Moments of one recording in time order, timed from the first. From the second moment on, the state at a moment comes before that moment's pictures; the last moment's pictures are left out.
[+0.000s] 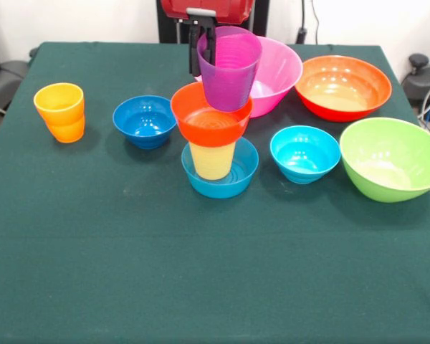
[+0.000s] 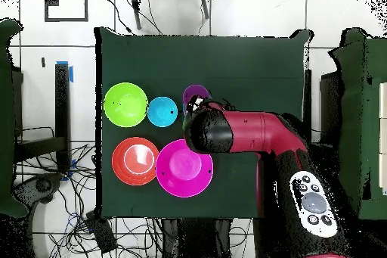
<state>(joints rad) -0.49 -0.84 0.28 1.76 -0.33 0.41 2.09</state>
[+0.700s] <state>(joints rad) -0.49 -0.84 0.28 1.76 -0.33 0.41 2.09</state>
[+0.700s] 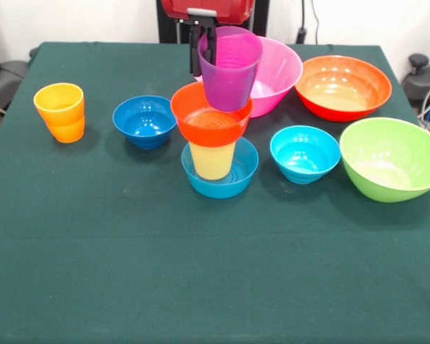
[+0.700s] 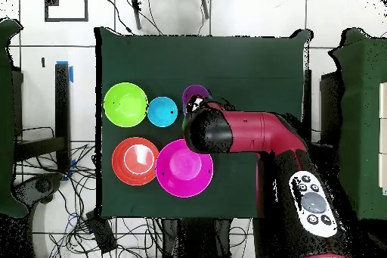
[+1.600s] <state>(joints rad) -0.49 -0.84 0.28 1.76 -0.34 0.41 2.09</state>
